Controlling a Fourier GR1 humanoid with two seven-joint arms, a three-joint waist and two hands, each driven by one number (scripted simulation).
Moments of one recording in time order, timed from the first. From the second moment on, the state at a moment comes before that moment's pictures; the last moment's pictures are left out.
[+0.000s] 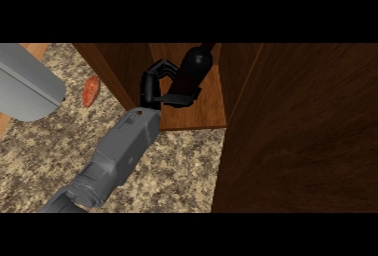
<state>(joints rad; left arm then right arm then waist) -1.00 0.01 -0.21 -0.25 0.57 0.43 -0.75 -0.59 -0.22 -0.04 -2.41 -0.18 -0.09 0.95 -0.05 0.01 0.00</state>
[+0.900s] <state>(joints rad) -1.11 0.02 -0.20 -0.08 0.50 0.59 -0.71 -0.60 -0.20 -0.02 -2.41 -0.19 -0.08 0.93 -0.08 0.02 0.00</state>
